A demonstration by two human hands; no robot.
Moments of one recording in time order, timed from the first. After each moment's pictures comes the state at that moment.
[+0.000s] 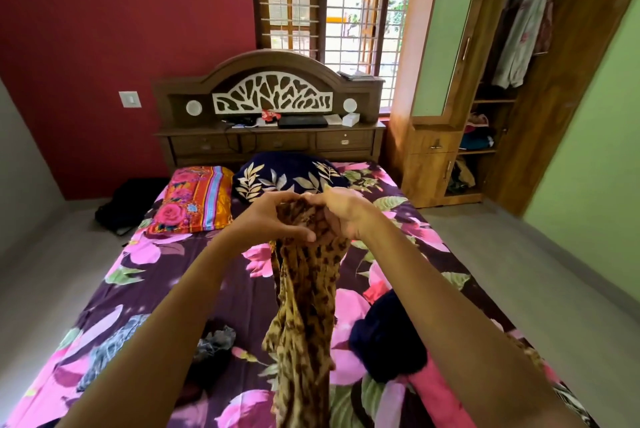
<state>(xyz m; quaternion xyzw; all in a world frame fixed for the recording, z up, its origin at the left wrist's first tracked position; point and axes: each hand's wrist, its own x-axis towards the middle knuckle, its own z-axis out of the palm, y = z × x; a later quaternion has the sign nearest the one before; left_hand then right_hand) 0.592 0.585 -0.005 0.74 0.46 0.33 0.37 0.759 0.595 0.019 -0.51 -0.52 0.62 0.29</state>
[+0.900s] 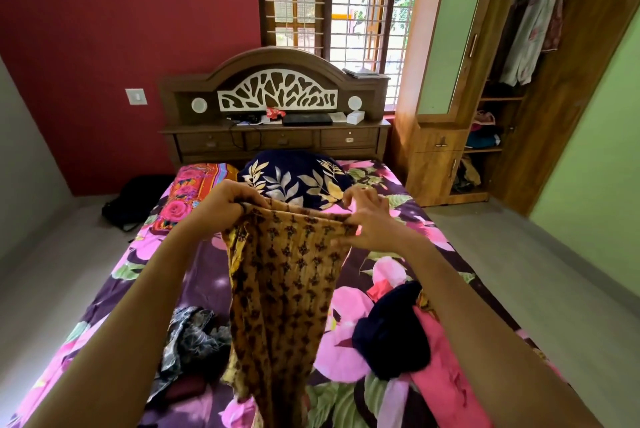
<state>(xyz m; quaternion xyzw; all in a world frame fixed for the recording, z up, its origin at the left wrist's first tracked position) 0.529 0.595 -0.003 0.75 0.48 0.37 0.27 0.819 0.610 -0.031 -0.46 -0.88 0.06 0.10</state>
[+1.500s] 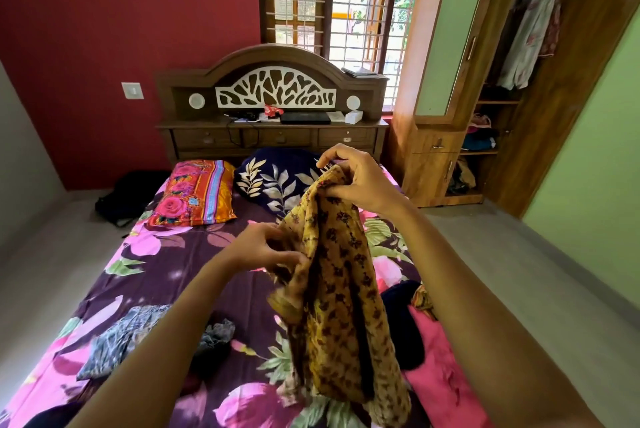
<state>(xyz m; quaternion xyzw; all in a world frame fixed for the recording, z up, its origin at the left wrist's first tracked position) 0.560 0.588 -0.071 0.74 0.49 0.30 0.34 0.785 0.592 0.038 -0.35 -0.81 0.24 0.39</state>
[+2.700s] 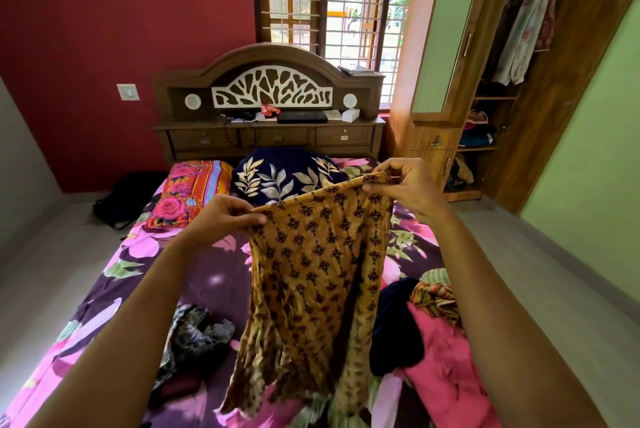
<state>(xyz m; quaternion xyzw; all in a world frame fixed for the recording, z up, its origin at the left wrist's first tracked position) 0.527 0.598 -0.037 0.70 0.44 0.41 0.40 0.854 0.602 0.015 -0.43 -0.70 0.29 0.48</state>
